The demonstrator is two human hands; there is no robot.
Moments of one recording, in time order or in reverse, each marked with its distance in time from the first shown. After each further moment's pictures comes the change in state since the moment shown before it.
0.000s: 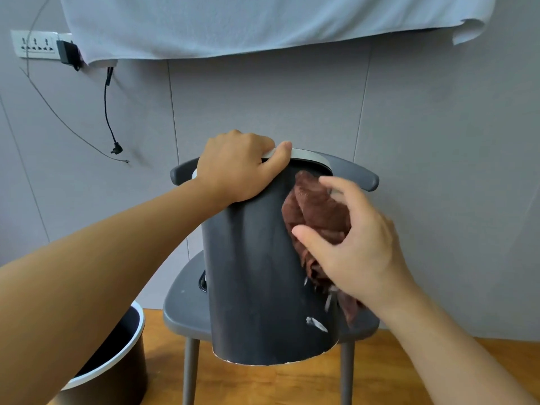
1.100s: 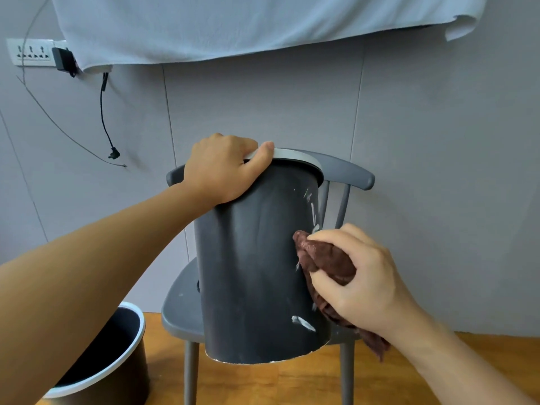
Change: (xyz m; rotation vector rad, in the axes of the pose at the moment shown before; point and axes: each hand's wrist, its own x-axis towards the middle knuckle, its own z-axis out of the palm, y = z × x) left_hand -0.004 -0.007 -0.003 -0.067 -0.032 -0.066; right_hand -0.033 0.036 -0.003 0.011 -0.099 -0.070
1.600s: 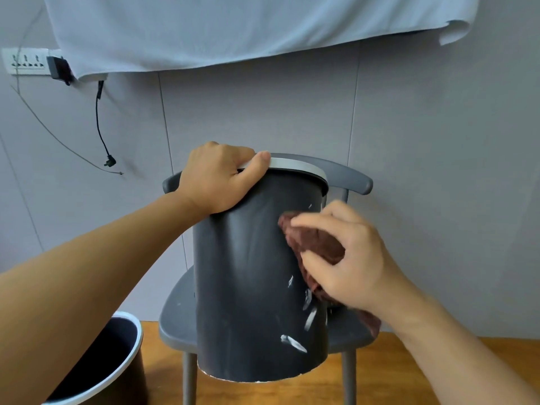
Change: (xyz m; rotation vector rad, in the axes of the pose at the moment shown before) left_hand -0.003 -0.006 -0.002 -0.092 0.019 0.092; right_hand 0.037 -0.008 -0.003 -0.010 -0.010 -0.055
